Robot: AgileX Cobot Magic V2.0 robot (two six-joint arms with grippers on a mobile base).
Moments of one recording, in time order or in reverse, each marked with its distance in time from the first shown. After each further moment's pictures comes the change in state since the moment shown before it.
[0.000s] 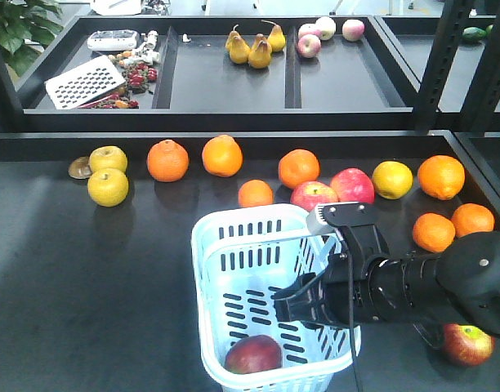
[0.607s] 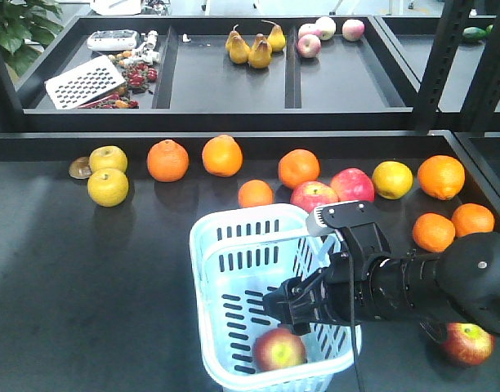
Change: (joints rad) left arm 0.000 0.000 0.000 0.000 0.000 0.000; right arm 0.000 0.000 0.000 -0.059 -0.041 0.000
